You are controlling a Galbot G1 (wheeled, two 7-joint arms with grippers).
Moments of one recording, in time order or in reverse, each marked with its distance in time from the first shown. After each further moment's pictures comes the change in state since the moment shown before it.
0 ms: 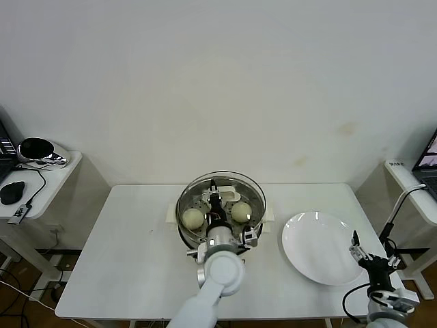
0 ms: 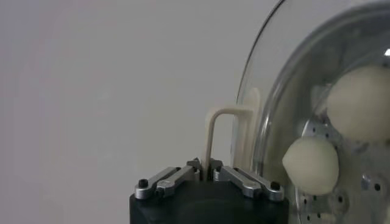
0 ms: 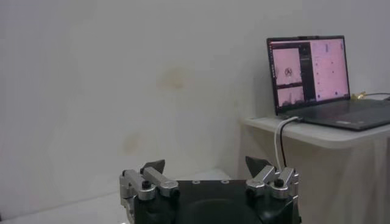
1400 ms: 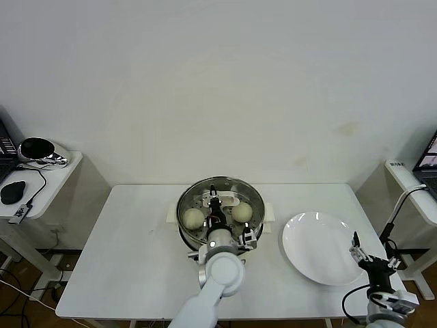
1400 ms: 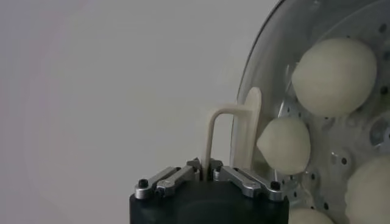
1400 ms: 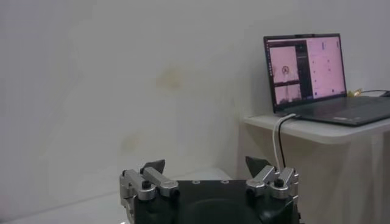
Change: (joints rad) left arm 0.002 -0.003 -0.003 0.032 -0.001 0.000 0.023; right arm -0.002 0.013 0.006 -0.005 -0.004 0.014 -0.002
